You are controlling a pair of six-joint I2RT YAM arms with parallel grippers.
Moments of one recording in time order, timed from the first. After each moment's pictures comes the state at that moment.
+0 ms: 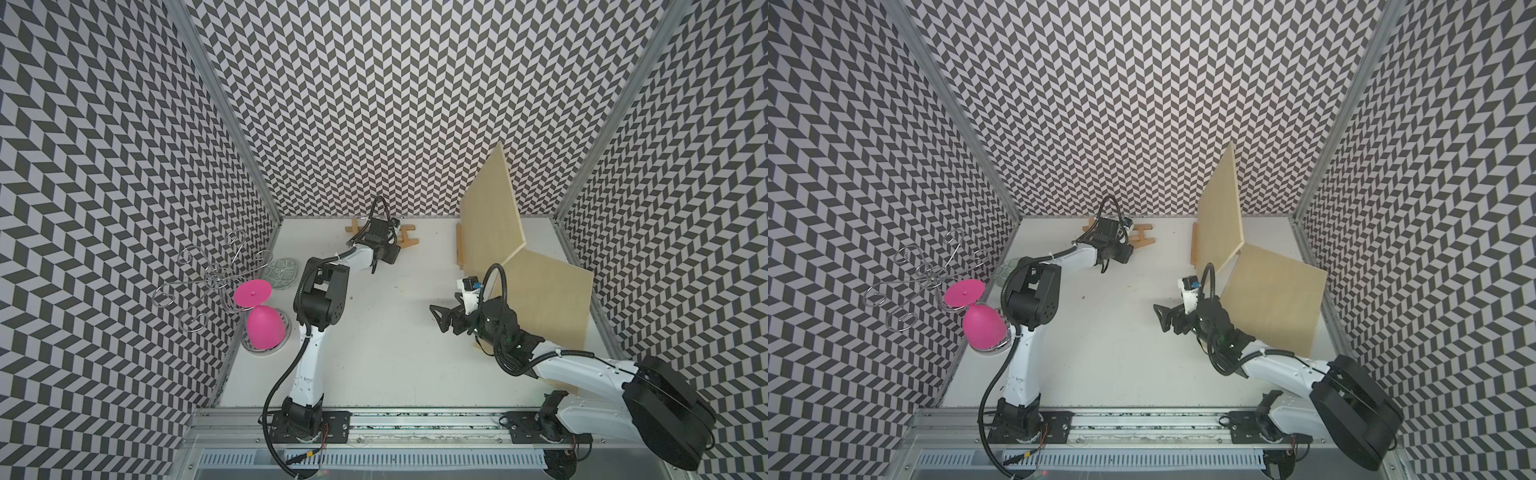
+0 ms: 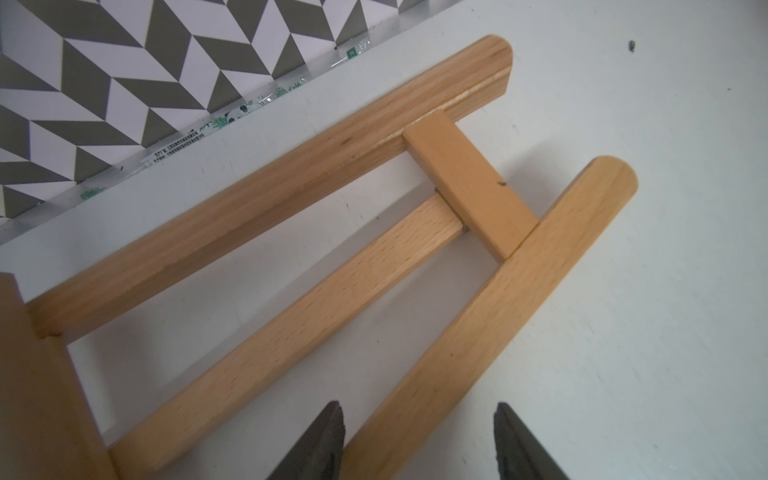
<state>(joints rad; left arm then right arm) -0.36 2.26 1.66 -0.20 0.01 0.17 0.74 1.22 0.43 0.48 0.02 0.33</state>
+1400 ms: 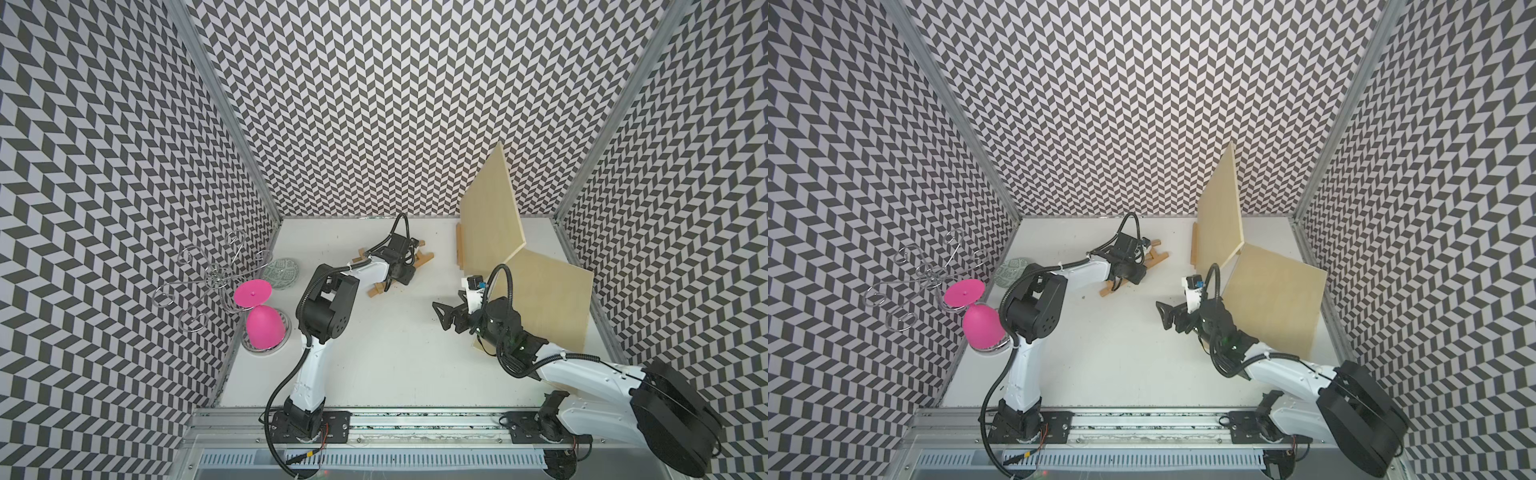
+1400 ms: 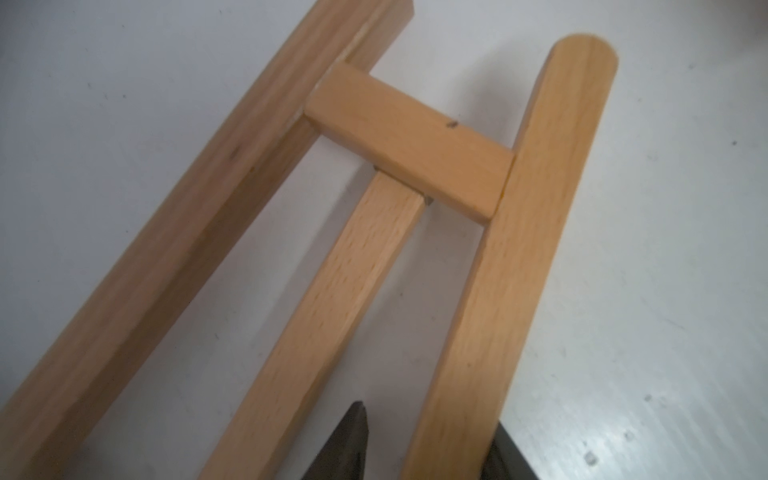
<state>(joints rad) -0.49 2.14 1.48 -0.29 0.00 0.11 0.74 1.18 0.42 0.48 0.06 0.34</state>
